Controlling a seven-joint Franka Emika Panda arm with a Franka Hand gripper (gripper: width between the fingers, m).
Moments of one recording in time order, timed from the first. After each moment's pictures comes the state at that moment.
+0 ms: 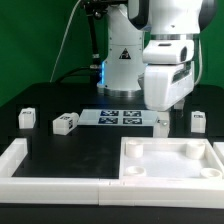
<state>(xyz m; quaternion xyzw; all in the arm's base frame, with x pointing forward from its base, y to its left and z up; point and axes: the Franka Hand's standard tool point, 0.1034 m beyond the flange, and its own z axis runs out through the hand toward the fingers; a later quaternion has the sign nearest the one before) 0.466 0.072 0.046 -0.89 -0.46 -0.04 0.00</state>
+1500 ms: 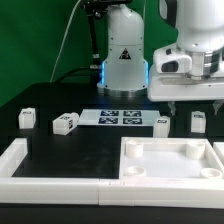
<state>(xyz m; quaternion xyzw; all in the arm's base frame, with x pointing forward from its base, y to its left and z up) 0.393 0.143 0.039 -0.98 0.02 0.20 0.03</state>
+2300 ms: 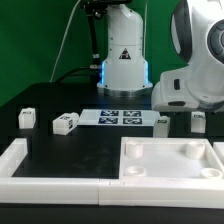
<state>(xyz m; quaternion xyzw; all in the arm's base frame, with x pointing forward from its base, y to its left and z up) 0.372 0.149 0.030 -0.90 0.01 0.43 0.02</state>
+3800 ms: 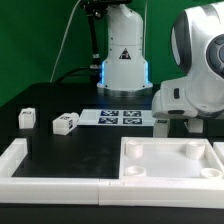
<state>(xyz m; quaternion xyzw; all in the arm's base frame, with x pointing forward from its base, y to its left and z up) 0.359 0.151 0.008 -0.90 0.01 0.43 0.02</state>
